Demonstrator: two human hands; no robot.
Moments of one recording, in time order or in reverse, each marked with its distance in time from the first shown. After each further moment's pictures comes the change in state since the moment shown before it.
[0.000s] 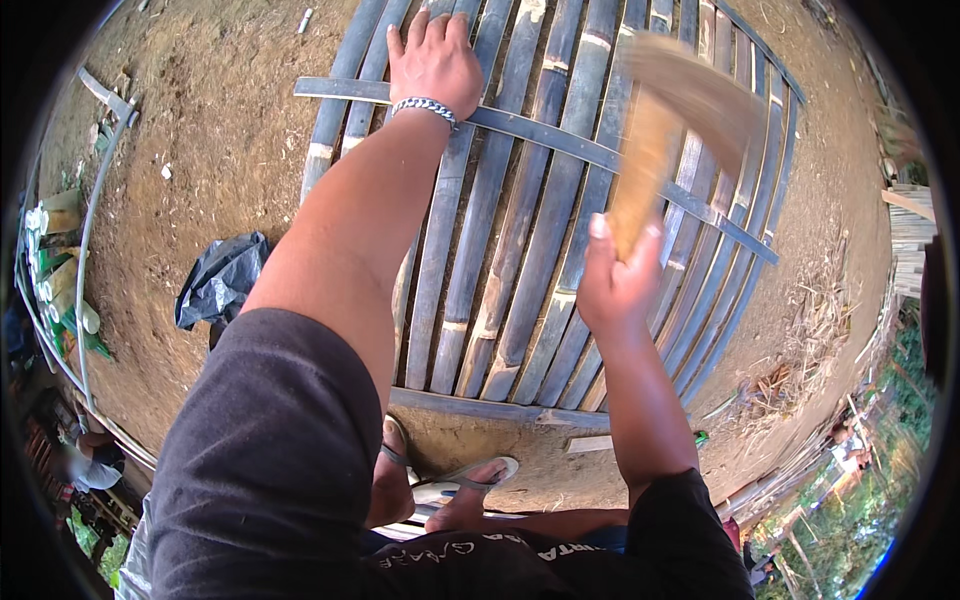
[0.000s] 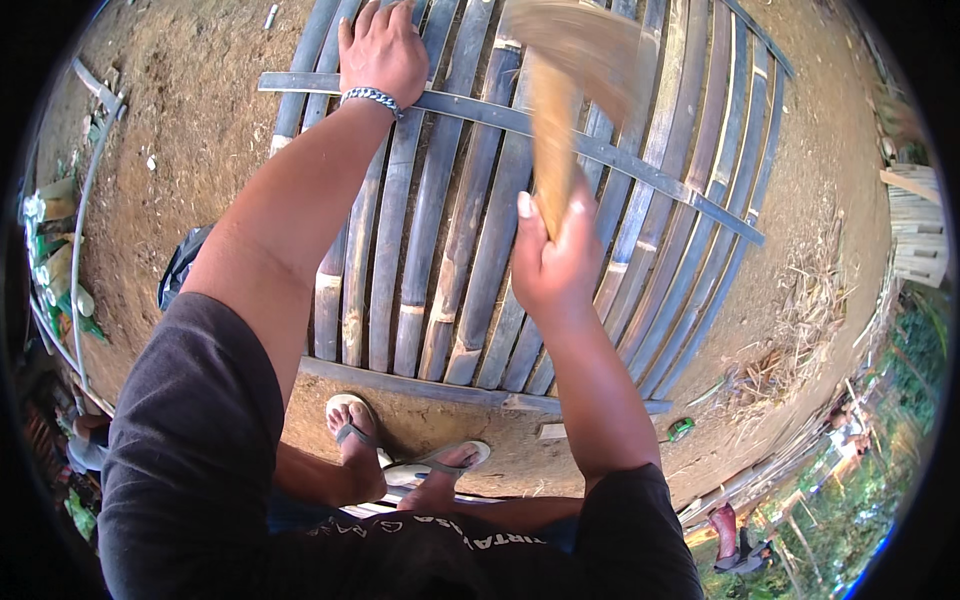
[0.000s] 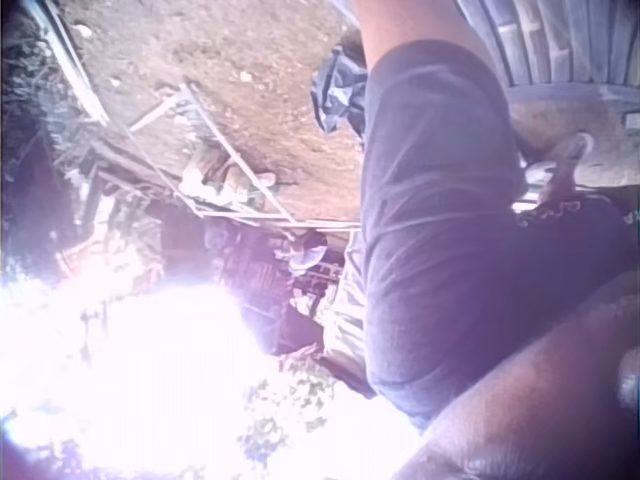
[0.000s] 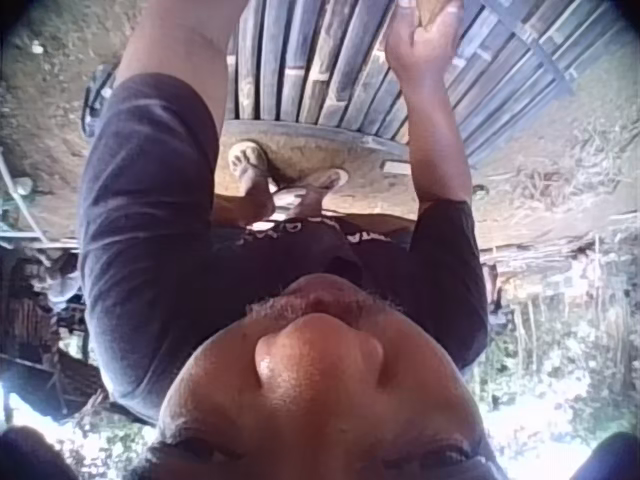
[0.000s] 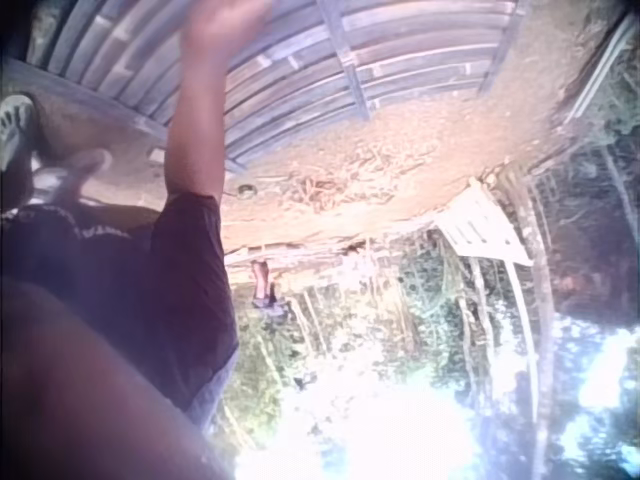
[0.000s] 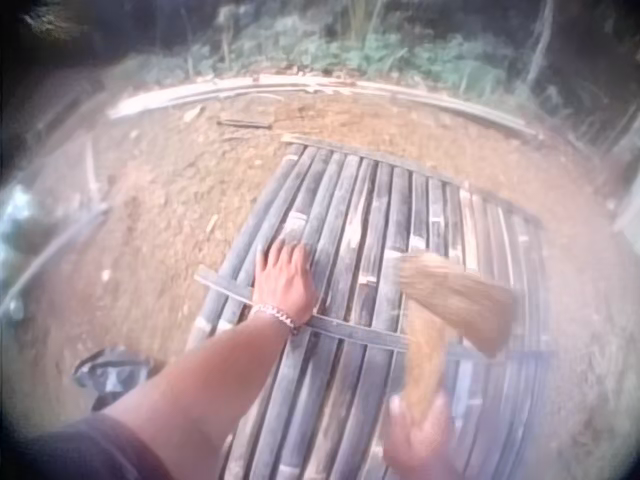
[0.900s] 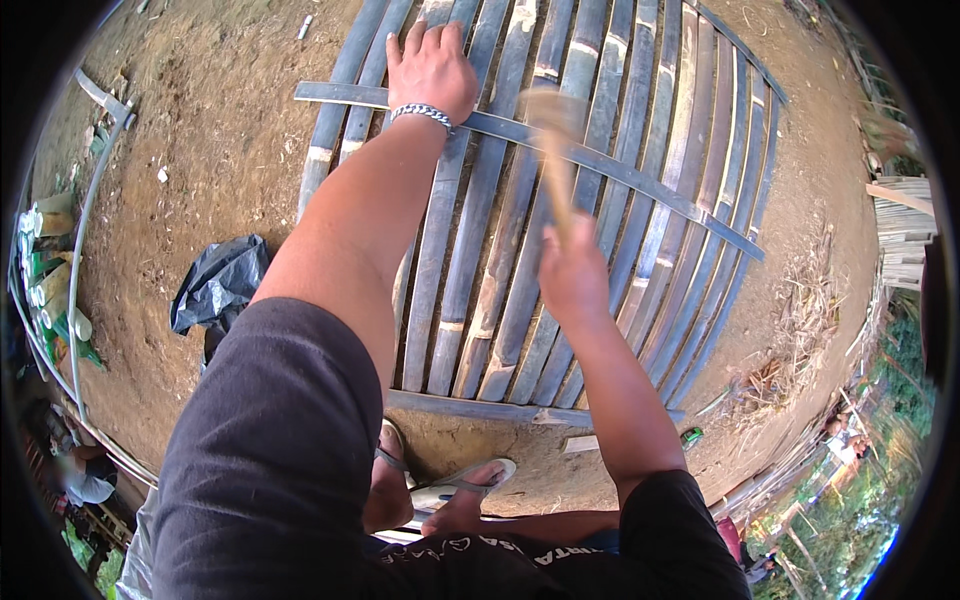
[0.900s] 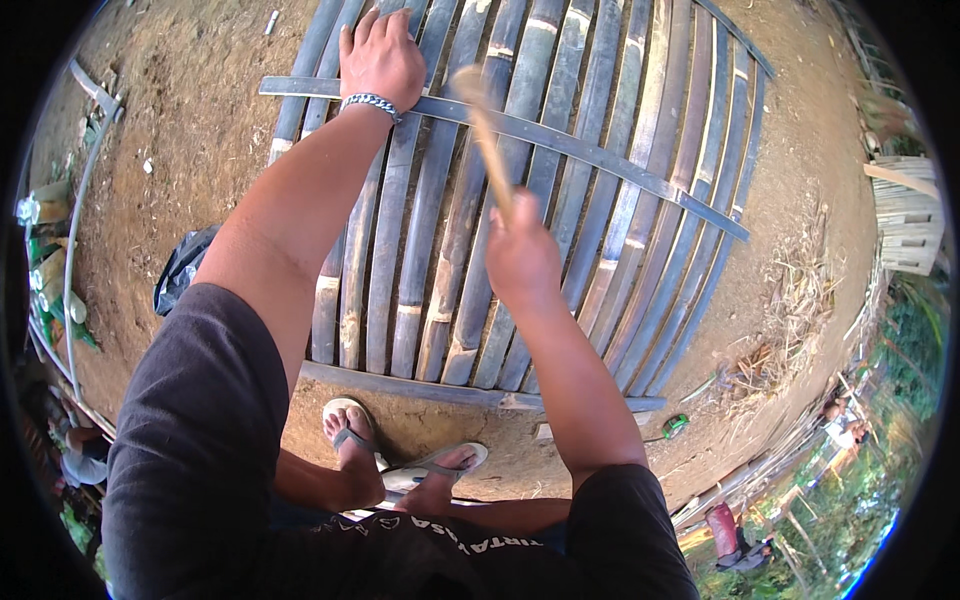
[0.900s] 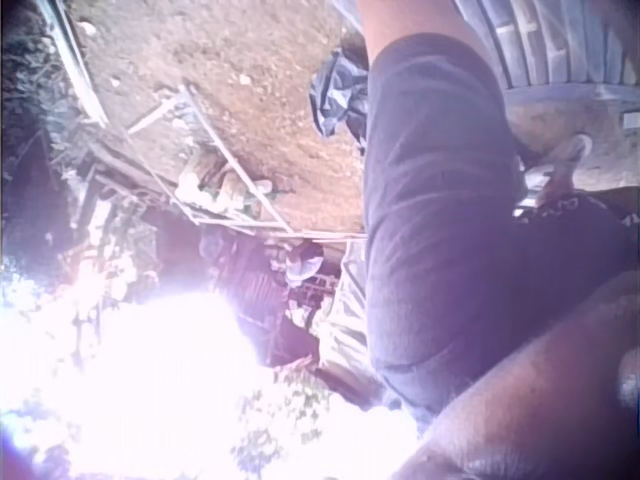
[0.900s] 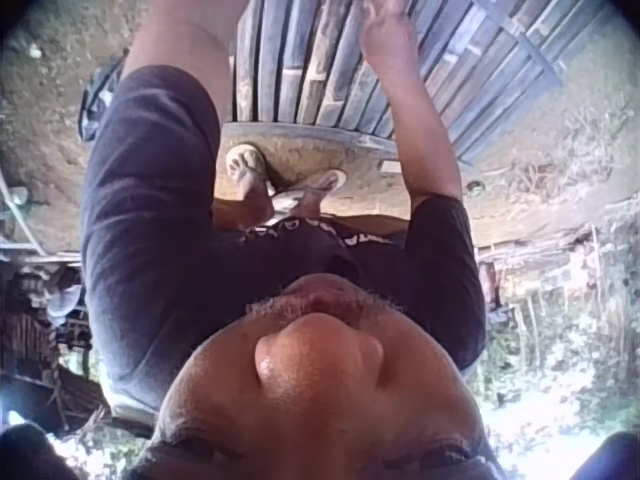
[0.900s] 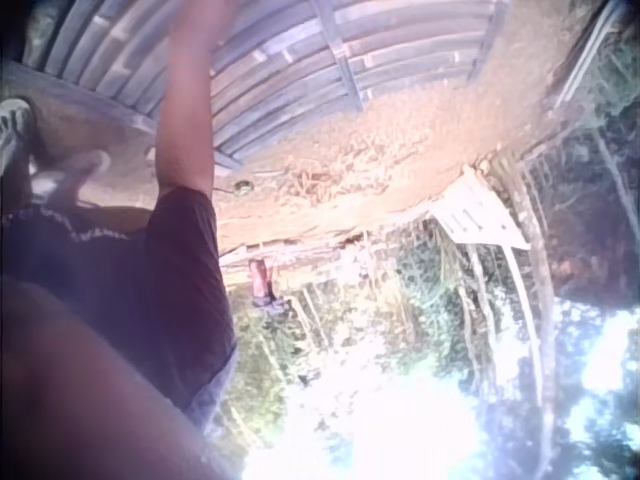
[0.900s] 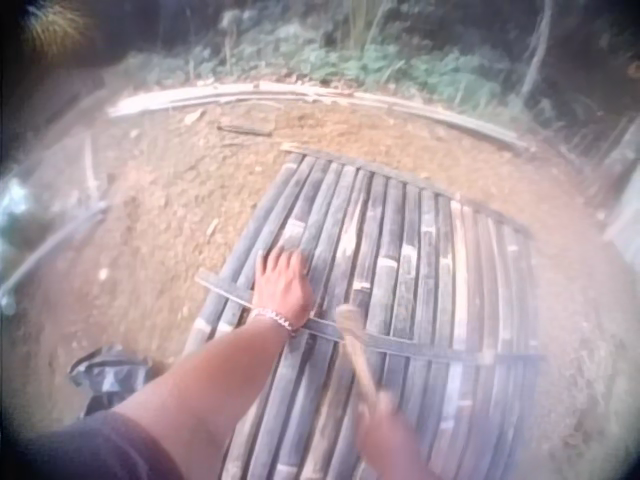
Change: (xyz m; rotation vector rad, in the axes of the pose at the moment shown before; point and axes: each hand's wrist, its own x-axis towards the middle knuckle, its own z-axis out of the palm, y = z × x) left_hand -0.003 0.002 0.001 -0.061 0.032 -0.011; right_hand -0.009 0.002 0.020 -0.308 -0.324 0.228
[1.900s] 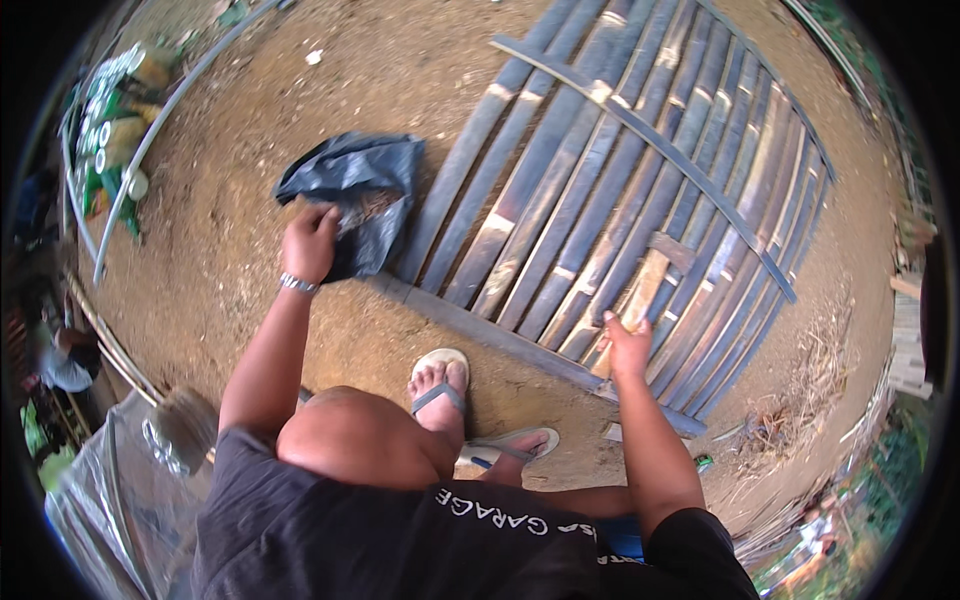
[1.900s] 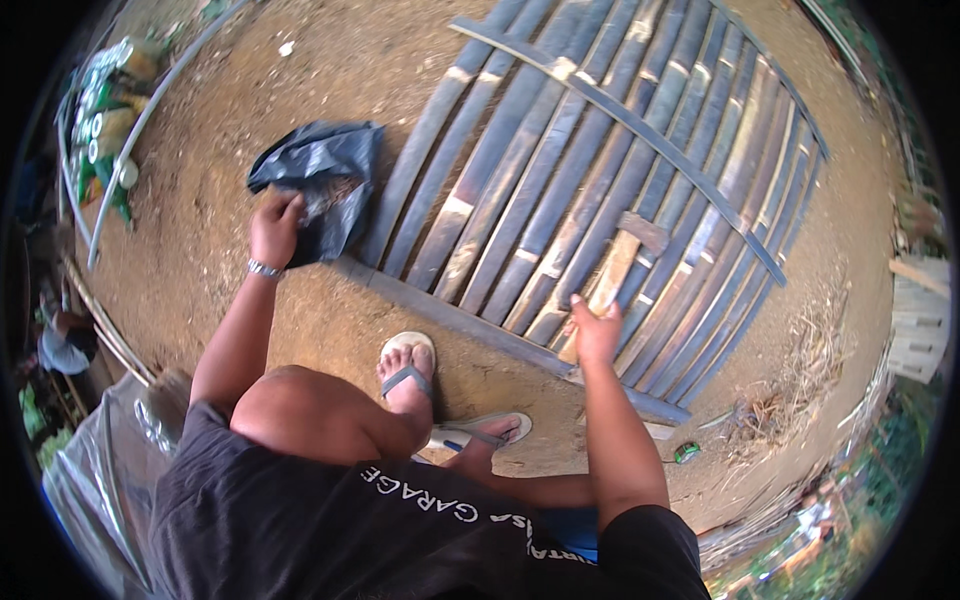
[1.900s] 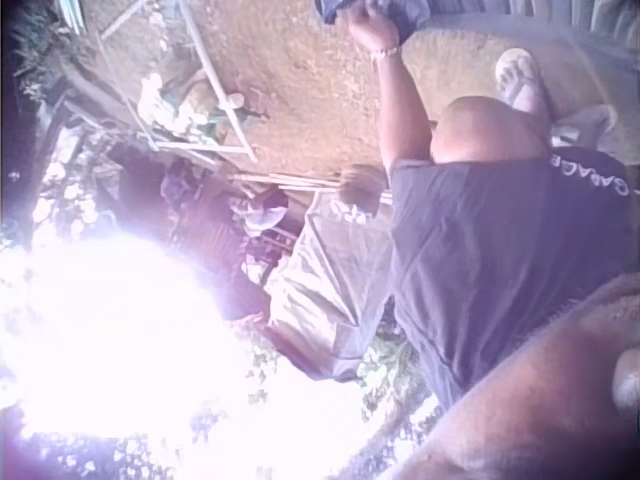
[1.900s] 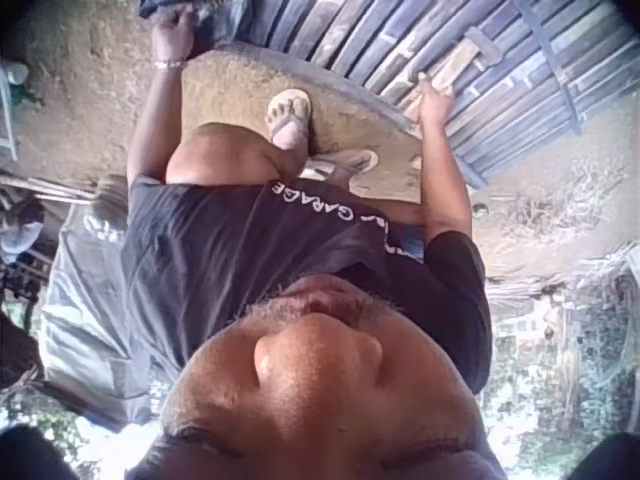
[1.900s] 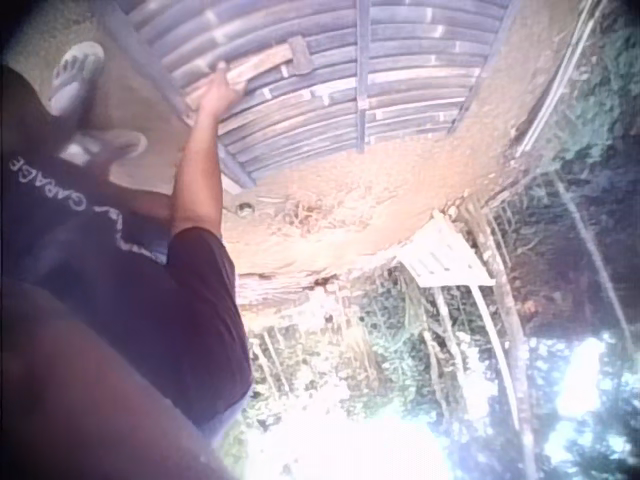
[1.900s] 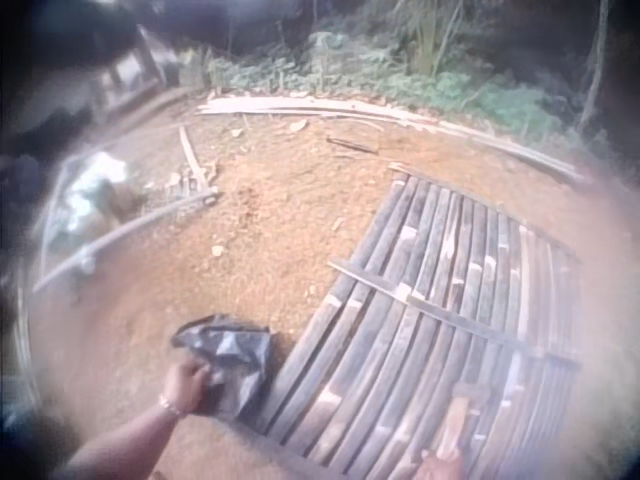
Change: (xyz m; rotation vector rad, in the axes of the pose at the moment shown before) left_hand -0.316 -0.241 -0.285 -0.372 -0.237 -0.872; right_hand -0.154 0.078 0.076 0.736 0.021 0.437
